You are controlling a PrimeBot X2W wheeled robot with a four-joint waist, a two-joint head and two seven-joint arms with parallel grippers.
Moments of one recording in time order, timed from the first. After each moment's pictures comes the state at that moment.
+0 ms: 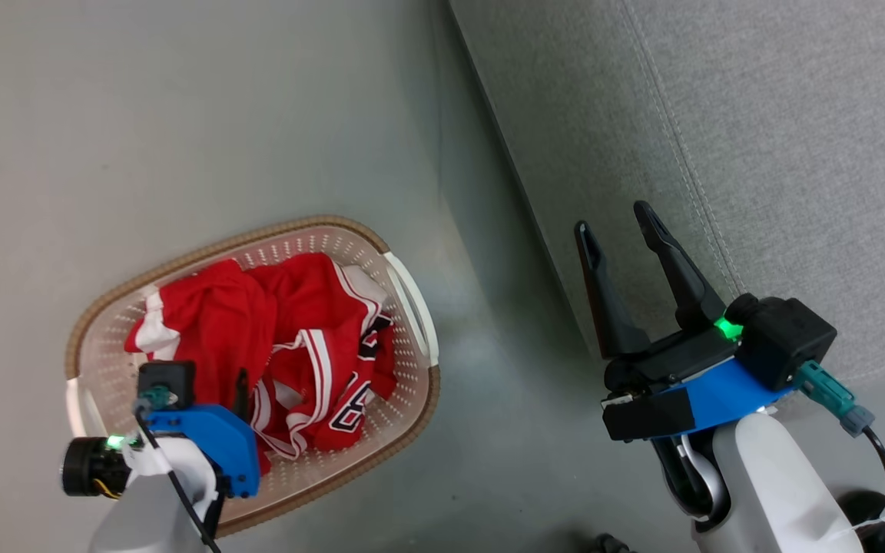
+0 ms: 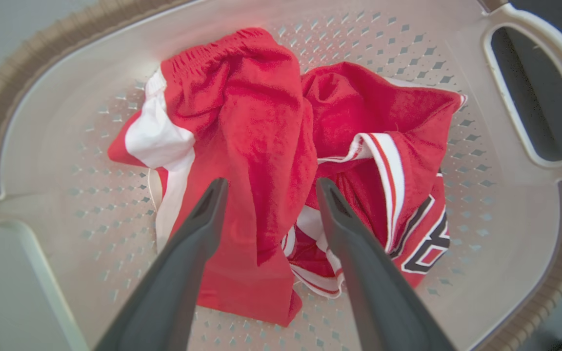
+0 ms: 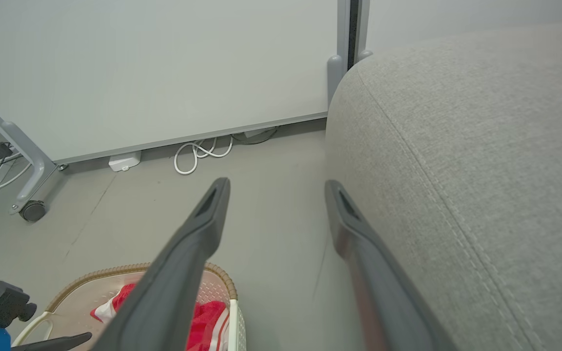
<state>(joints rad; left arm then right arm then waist) -0.56 0.13 -0.22 1.18 -0.23 -0.10 -0.22 -0.34 -0.05 0.24 0.14 0.26 0.13 -0.26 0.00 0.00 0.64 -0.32</state>
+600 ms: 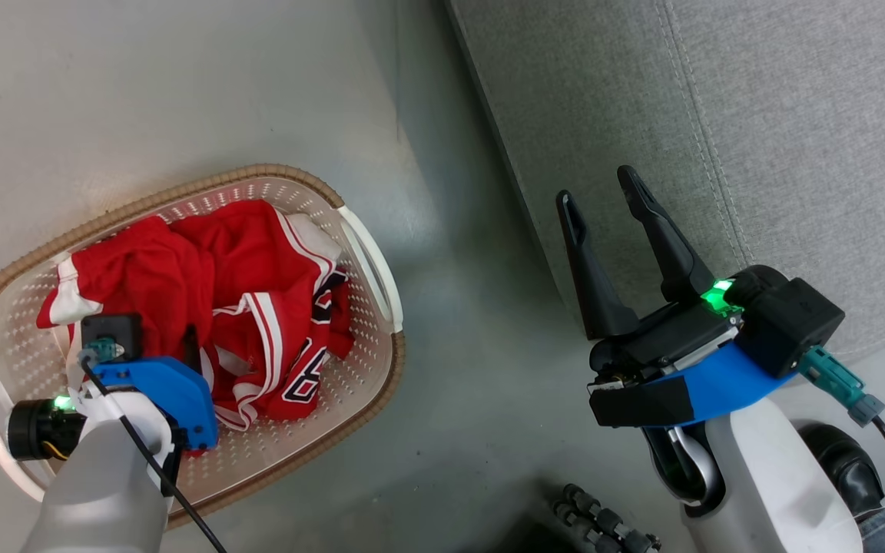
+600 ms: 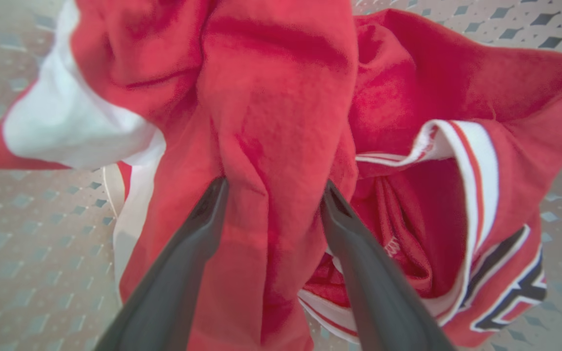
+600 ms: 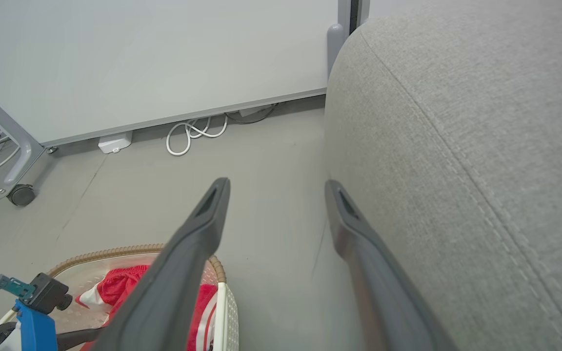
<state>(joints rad) -0.69 0.20 -0.21 1.27 -0.27 -0.08 -0.20 -0.39 -0.05 0.28 0.08 0.30 0.13 -0.26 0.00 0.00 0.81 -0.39</state>
